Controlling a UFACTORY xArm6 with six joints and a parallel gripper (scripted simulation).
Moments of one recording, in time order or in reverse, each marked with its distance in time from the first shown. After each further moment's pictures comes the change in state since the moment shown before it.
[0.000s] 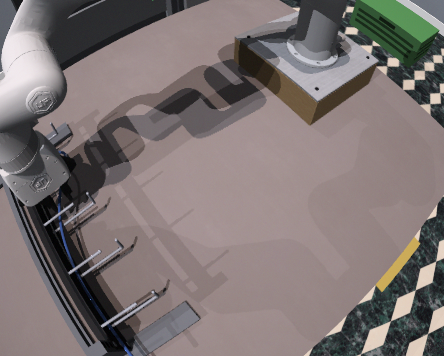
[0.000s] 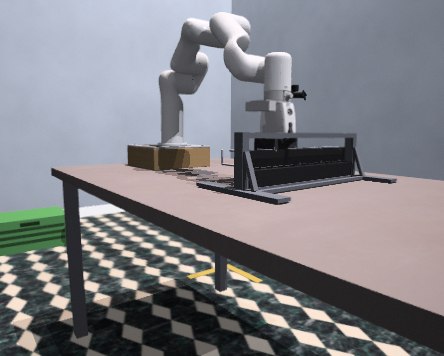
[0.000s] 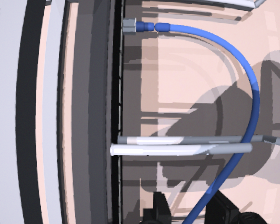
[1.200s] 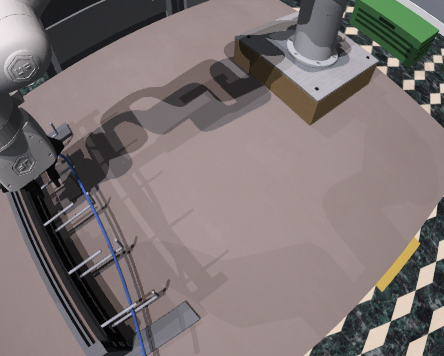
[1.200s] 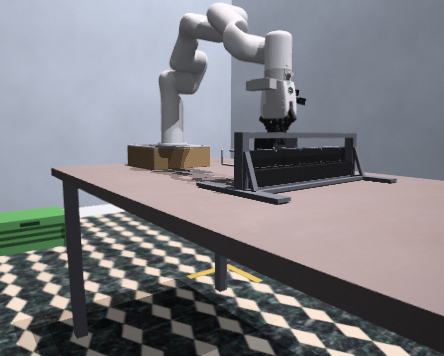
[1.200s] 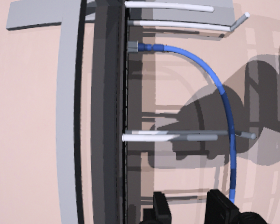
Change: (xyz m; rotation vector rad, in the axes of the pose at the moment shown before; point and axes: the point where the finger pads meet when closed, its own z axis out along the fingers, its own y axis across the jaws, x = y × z) arm 0.000 -0.001 -0.056 0.004 0.000 0.000
